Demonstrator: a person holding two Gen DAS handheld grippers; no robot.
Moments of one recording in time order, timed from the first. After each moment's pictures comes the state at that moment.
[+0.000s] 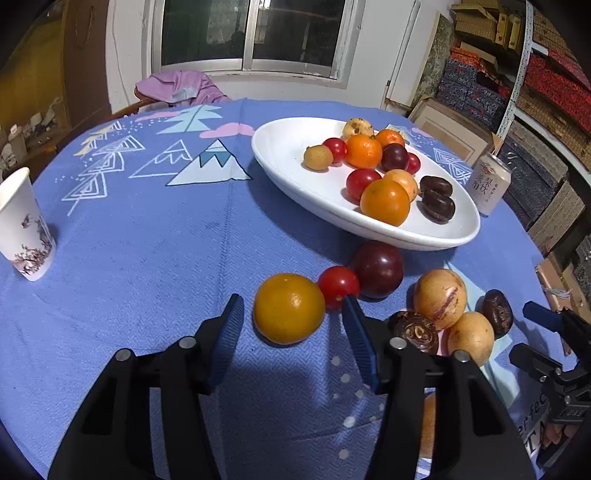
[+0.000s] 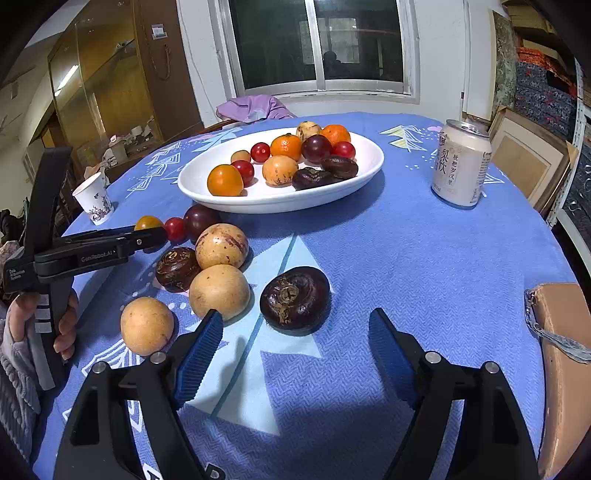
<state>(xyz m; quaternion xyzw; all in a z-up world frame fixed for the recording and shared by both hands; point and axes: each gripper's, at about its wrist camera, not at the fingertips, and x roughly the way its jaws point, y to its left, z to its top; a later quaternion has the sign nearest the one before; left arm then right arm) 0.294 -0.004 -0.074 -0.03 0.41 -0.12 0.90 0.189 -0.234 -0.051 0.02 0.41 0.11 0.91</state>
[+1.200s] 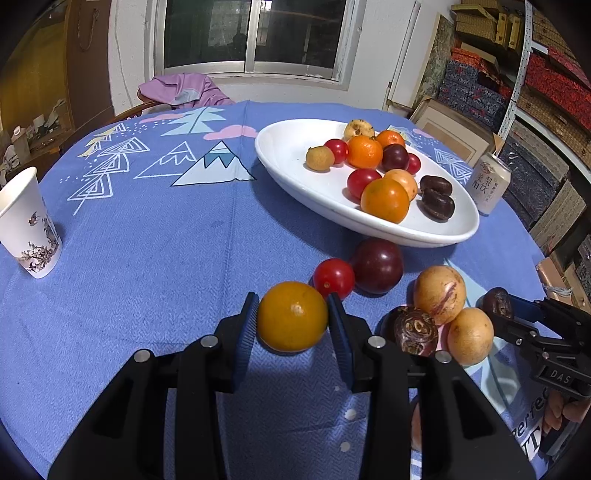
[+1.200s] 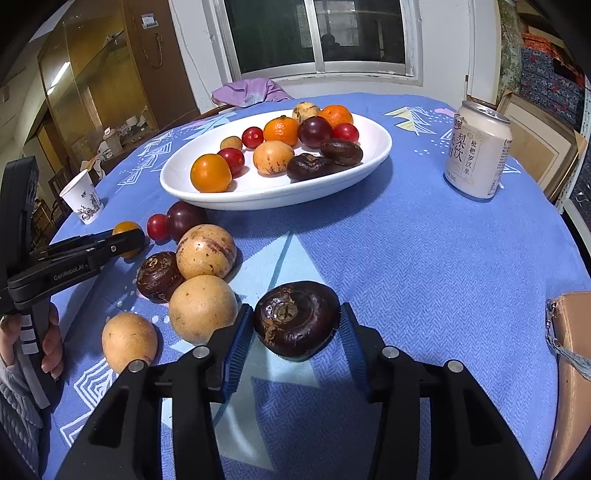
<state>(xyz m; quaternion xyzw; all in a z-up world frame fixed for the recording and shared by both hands) 0.286 -0.004 -0.072 -0.02 0.41 -0.11 0.91 0.219 -0.232 -0.062 0.02 0.44 0.11 0.89</state>
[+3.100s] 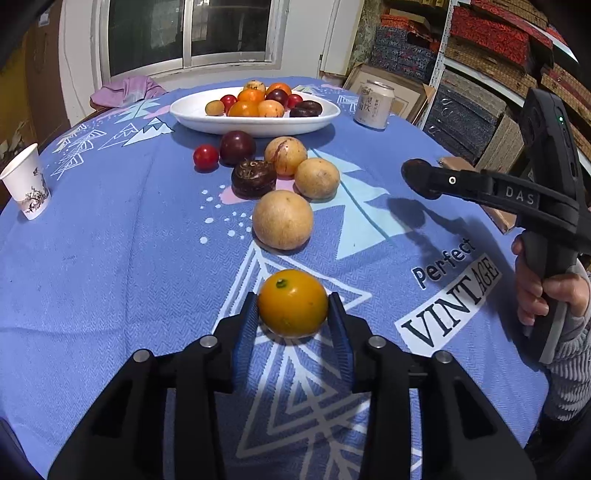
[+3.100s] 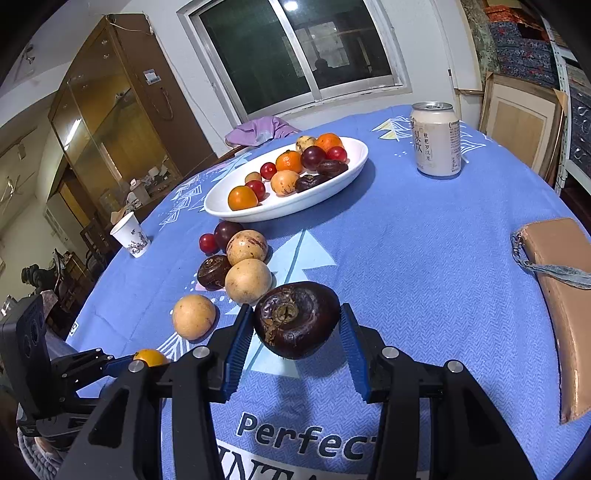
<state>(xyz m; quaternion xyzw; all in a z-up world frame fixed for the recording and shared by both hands) 0.130 -0.050 -0.075 0.03 0.42 -0.21 0.88 0.144 -0.269 -0.037 0.13 0.39 0.14 0.90</state>
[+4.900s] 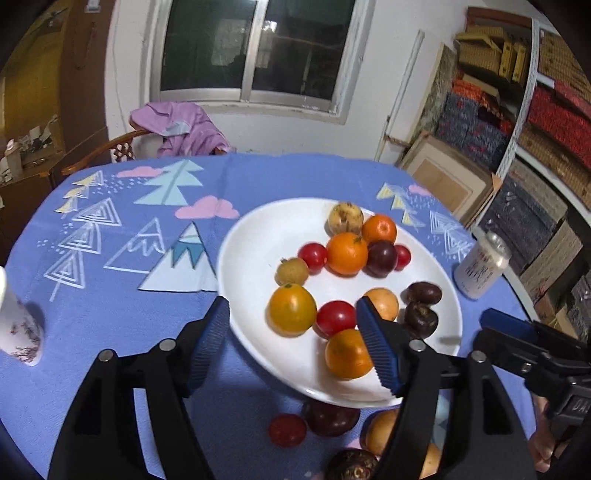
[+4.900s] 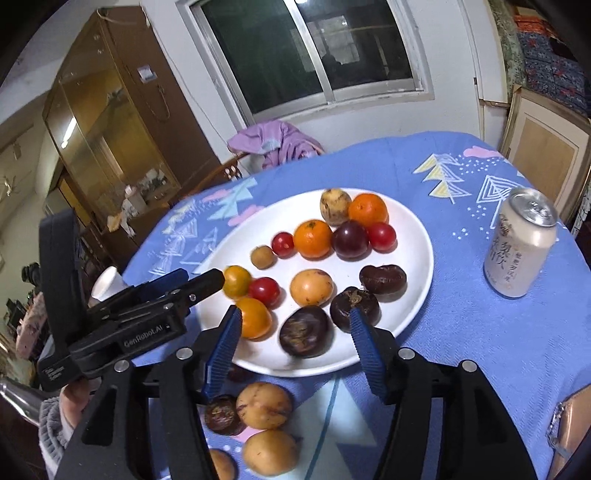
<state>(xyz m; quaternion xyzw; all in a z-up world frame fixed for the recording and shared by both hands) 0.360 -0.030 -0.011 -0.05 0.36 -0.11 0.93 0.280 -0.233 0.017 0.13 0.38 0.16 0.90</state>
